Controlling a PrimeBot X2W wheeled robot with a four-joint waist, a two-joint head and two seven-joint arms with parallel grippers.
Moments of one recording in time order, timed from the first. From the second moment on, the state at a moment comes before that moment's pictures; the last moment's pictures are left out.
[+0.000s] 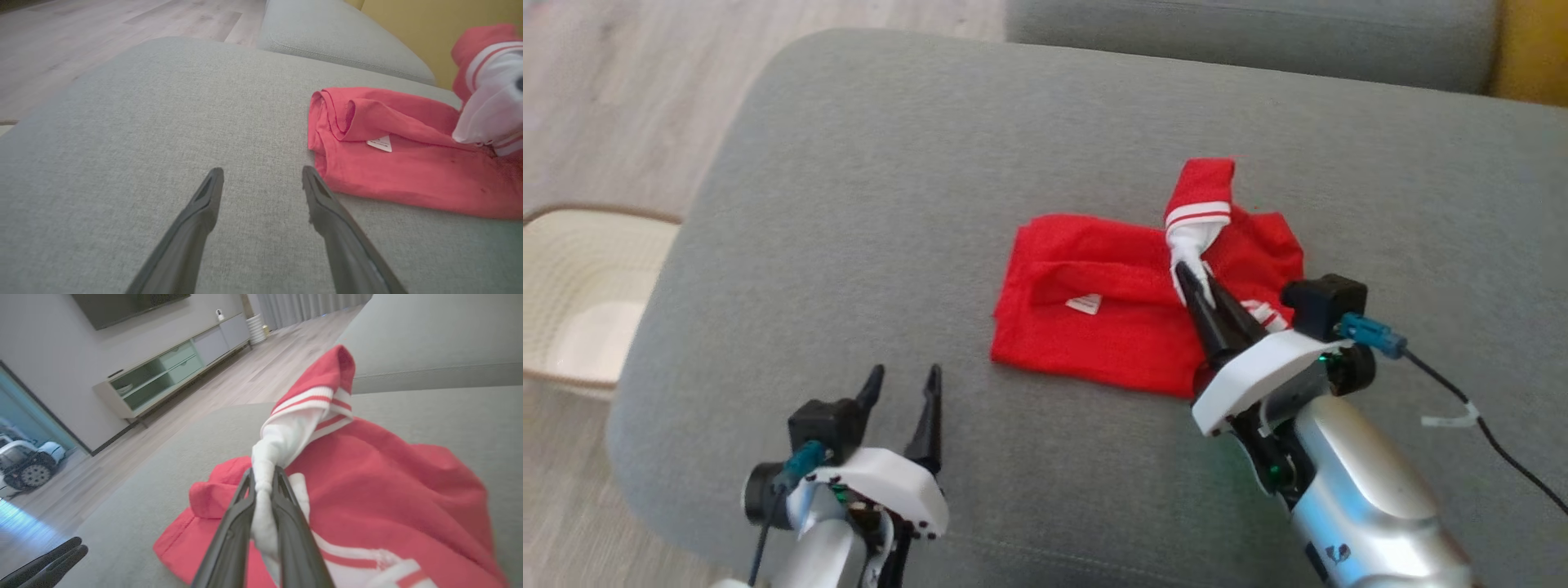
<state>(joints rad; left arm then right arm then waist) -0.17 0.04 -0.35 0.51 -0.30 0.04 -0.25 -0.42 -0.07 0.43 0.60 0.50 0.13 -0.10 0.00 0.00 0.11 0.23</state>
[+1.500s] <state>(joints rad) -0.17 0.04 -0.30 0.45 -0.26 0.11 -0.25 -0.35 -0.06 -0.01 0.62 0.21 0.13 -0.25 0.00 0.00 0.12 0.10</state>
